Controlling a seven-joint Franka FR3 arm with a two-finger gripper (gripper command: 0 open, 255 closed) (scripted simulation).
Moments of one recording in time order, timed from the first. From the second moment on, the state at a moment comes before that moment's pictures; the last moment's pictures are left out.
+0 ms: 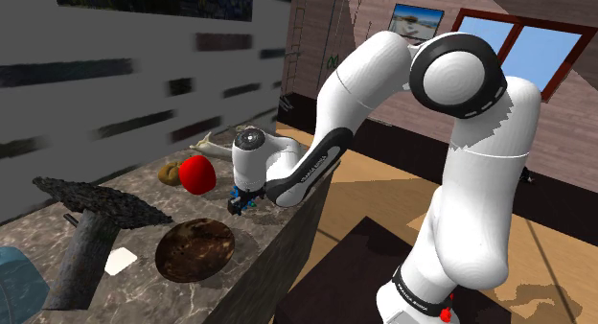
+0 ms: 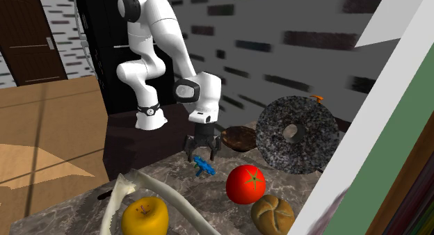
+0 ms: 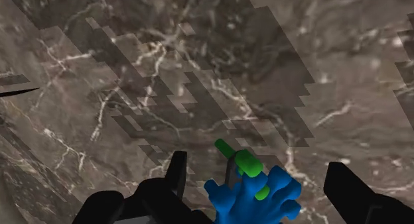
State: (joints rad) arm 0.35 0.26 -0.05 -2.35 -0.69 2.67 0.92
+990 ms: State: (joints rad) arm 0.35 0.27 -0.05 -2.35 -0.71 2.69 0.93
